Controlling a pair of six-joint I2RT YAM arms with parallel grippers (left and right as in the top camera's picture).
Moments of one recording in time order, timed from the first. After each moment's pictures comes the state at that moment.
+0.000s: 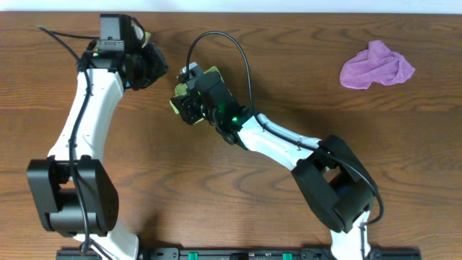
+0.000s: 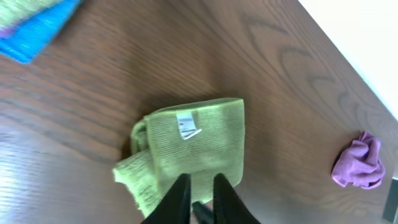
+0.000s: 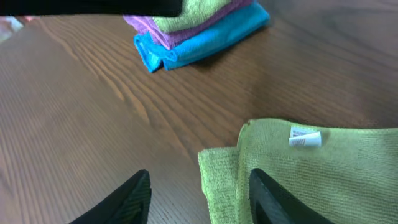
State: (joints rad) left arm -0.01 1.81 1.52 -0.72 0.36 -0.61; right arm 0.75 2.05 1.35 0.14 -0.14 0.26
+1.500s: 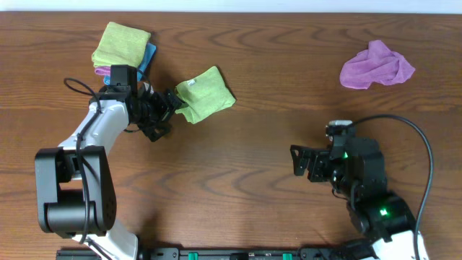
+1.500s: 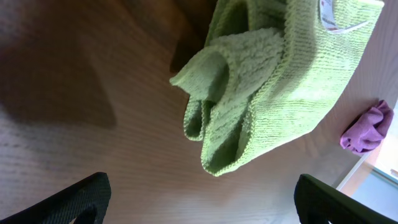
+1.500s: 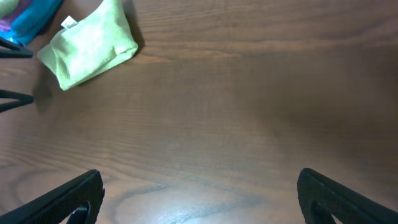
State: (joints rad) left arm 0.02 1.81 1.09 -0.54 0.60 -0.75; right arm 0.26 0.77 0.57 -0.53 -0.12 0.36
